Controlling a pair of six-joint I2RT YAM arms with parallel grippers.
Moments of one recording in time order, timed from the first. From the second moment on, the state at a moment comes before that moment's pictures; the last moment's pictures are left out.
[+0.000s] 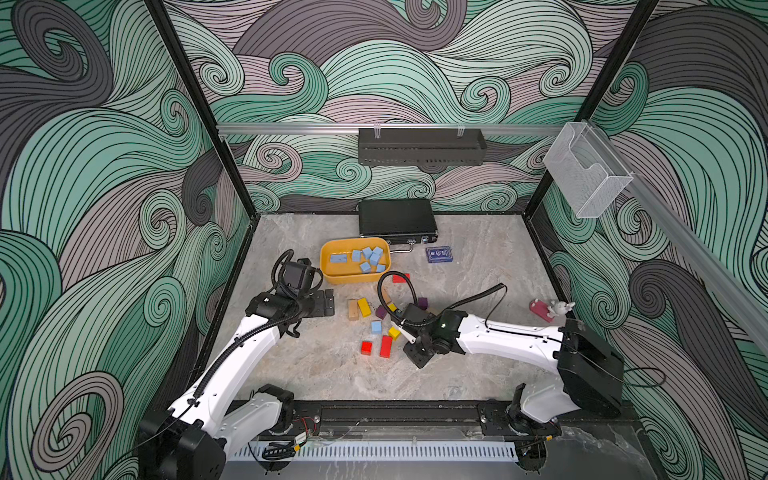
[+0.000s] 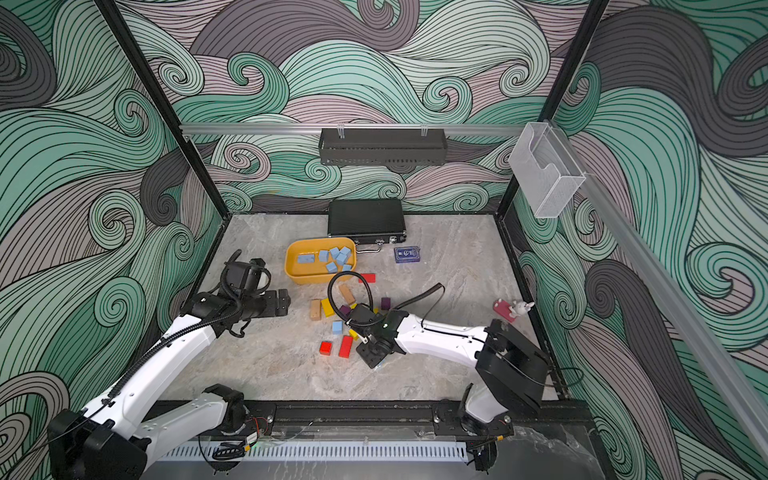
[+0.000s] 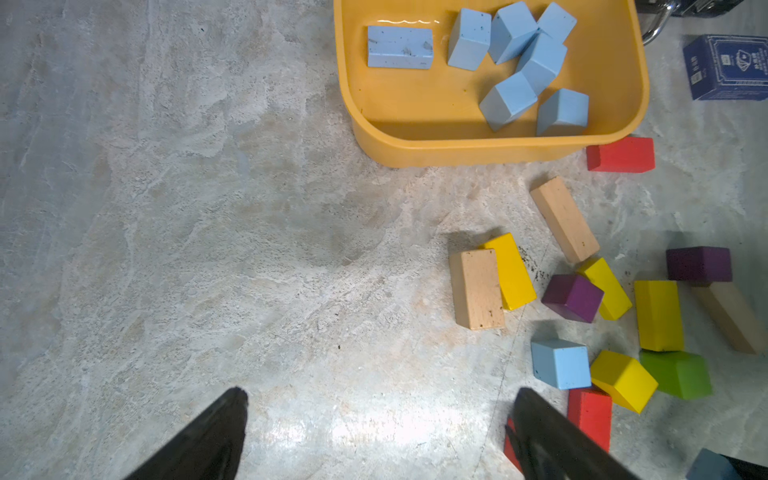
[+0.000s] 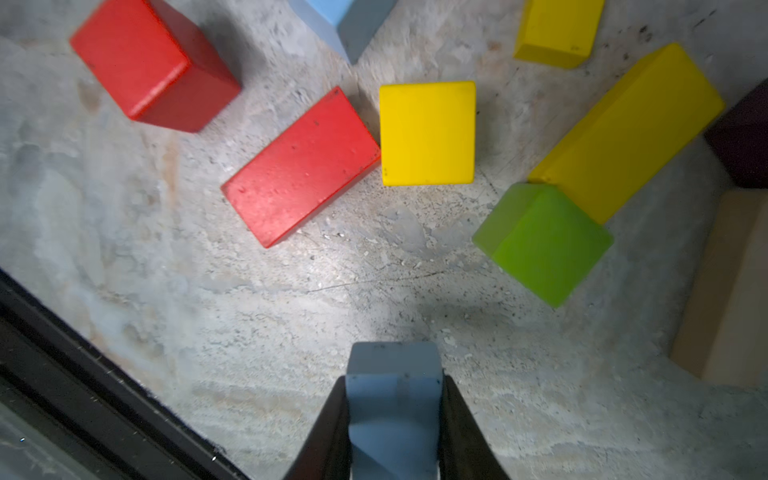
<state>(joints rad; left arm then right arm) -0.30 1.02 0.86 -0.81 -0.10 -0.32 1.05 1.48 0.90 -0.67 0.03 0.23</state>
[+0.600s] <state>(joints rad) -0.29 1.07 1.09 -0.86 -0.10 -0.27 0.98 1.38 1.24 -0.76 -0.04 0.21</state>
